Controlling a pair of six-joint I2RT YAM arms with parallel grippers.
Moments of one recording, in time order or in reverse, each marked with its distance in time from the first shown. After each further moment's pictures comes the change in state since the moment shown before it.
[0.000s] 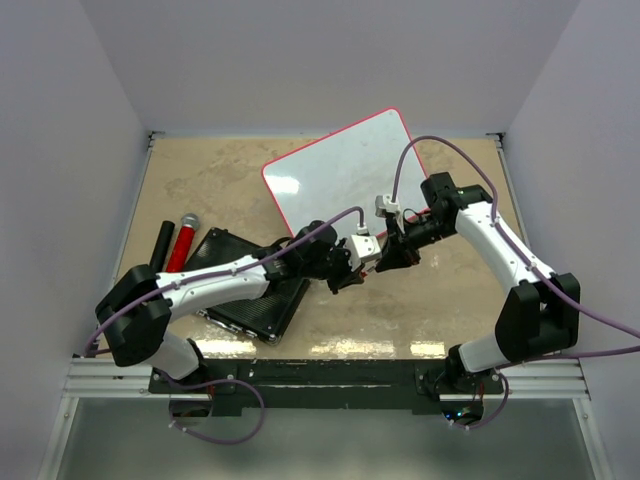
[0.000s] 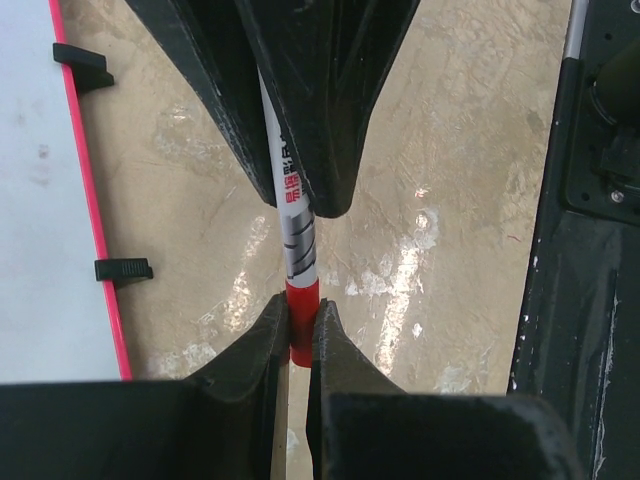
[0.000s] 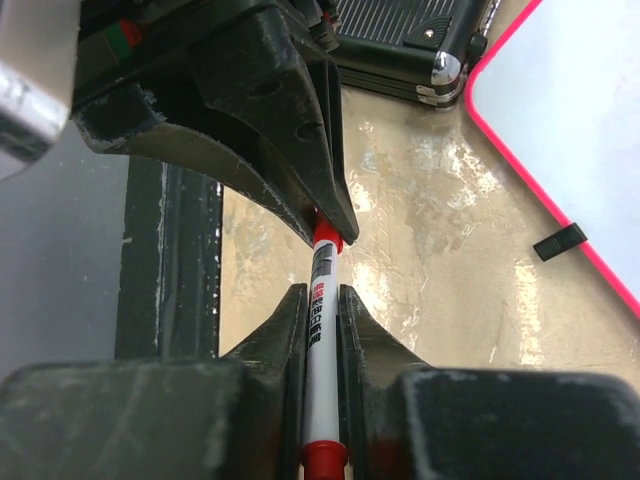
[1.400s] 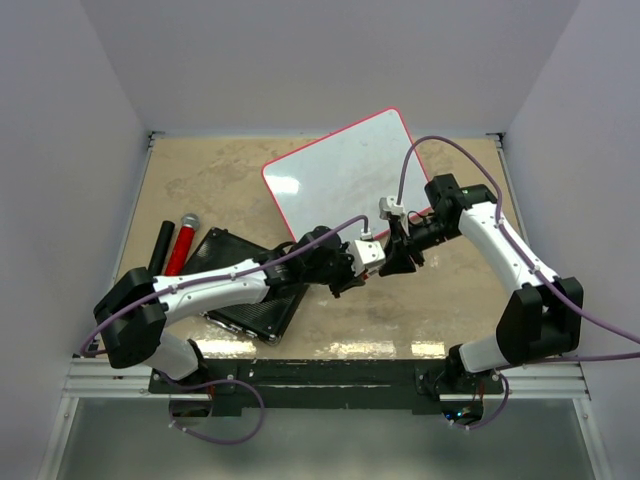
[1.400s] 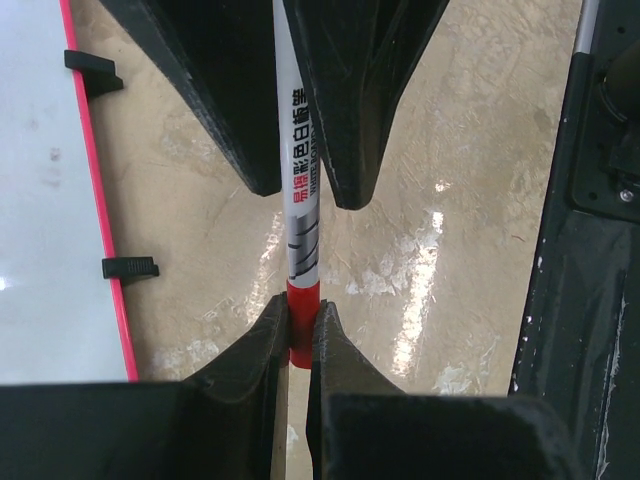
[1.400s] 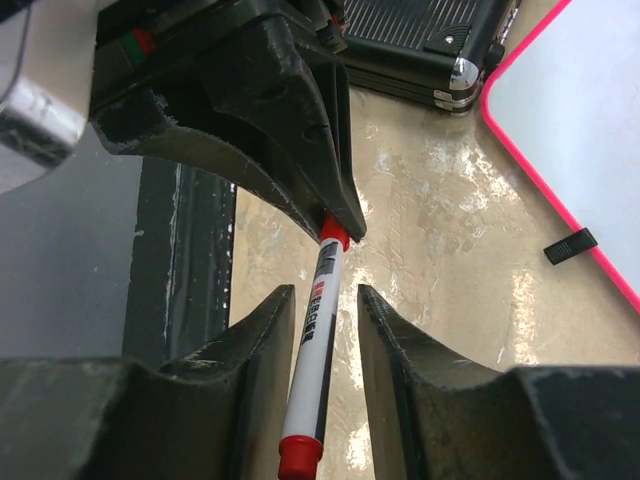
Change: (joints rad) left arm -0.047 -0.017 0.008 -0.026 -0.077 0.010; right arm -0.023 -0.016 0.009 -0.076 -0.016 -0.090
